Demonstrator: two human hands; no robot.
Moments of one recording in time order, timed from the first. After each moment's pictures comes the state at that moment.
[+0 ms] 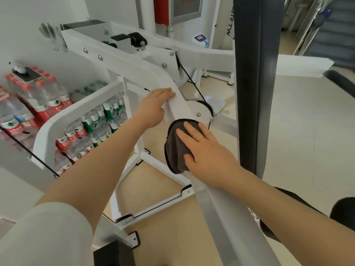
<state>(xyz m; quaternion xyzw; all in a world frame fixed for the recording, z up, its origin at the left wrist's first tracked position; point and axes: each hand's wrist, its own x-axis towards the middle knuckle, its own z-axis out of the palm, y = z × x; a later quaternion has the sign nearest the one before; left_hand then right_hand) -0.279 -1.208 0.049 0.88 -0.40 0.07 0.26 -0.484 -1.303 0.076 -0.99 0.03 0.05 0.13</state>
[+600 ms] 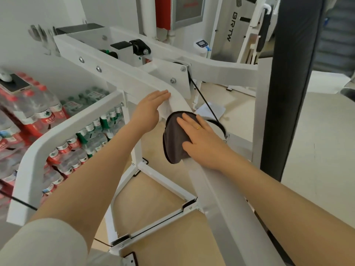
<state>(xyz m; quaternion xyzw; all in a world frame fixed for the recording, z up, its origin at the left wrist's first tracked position) -0.173 -1.208 0.043 0.87 -0.38 0.08 0.32 -0.340 -1.321 0.082 -0.97 0.06 0.06 0.22</state>
